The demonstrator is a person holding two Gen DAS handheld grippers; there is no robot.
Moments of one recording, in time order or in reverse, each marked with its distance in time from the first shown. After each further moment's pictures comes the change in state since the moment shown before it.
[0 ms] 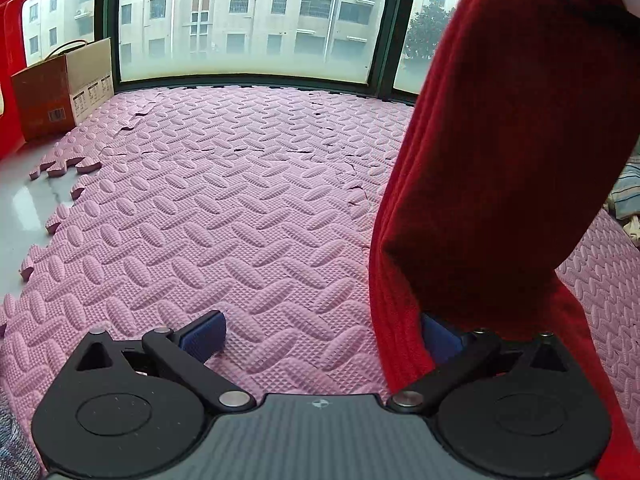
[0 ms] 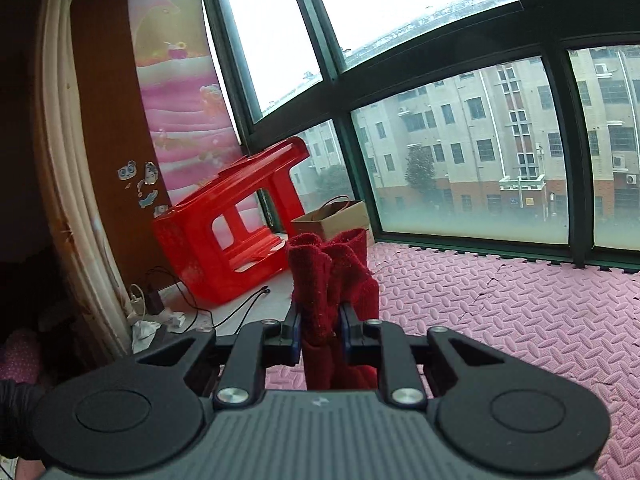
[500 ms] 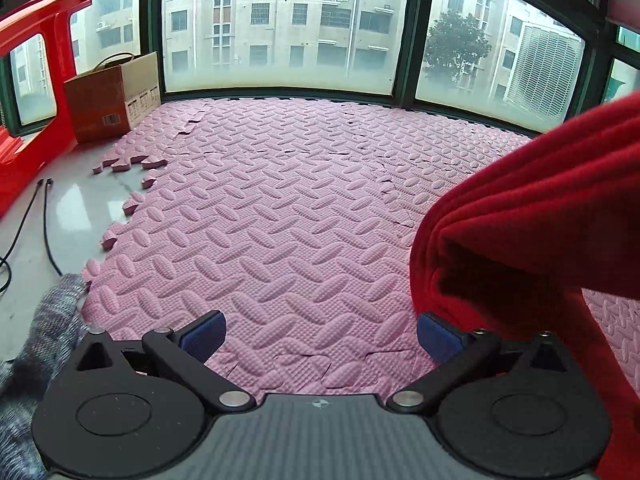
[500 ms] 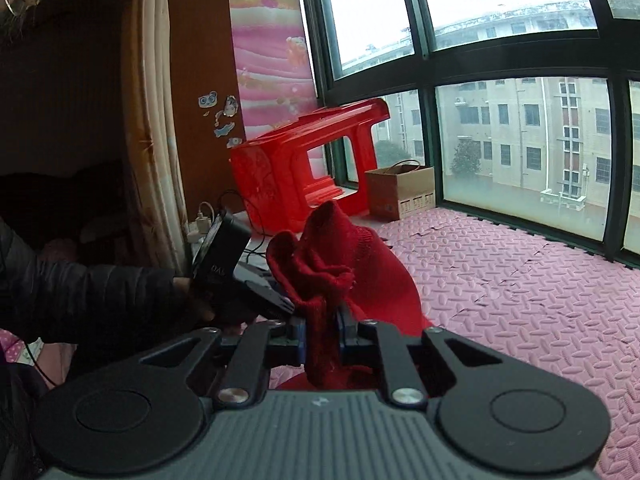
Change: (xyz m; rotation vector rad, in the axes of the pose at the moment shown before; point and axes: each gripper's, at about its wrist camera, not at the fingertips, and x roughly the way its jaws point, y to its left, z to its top) left arm -0.068 0.014 -0.033 -0.005 -0.037 0.093; right arm -0.073 0.099 -0.068 -0.220 0.108 0.079
